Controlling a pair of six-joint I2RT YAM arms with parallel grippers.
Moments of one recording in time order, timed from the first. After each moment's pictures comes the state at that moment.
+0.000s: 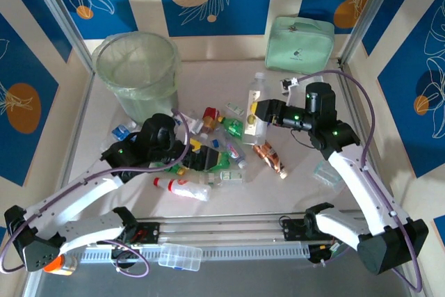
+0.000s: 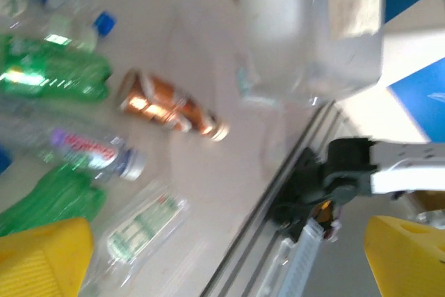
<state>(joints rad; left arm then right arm) -0.82 1.05 0.98 -0.41 0.42 -0.49 0.31 1.03 1.02 -0.33 -0.72 0.69</state>
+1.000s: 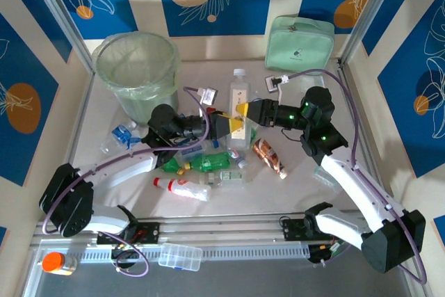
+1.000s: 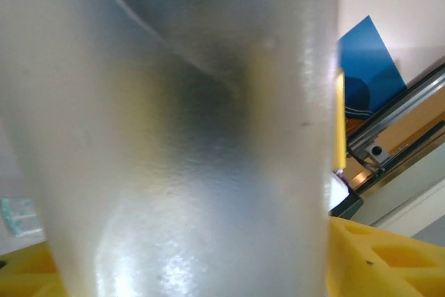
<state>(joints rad) -0.73 1.35 0.86 0.77 0.85 -1.10 0.40 1.04 0.92 0.14 -0.94 0.99</state>
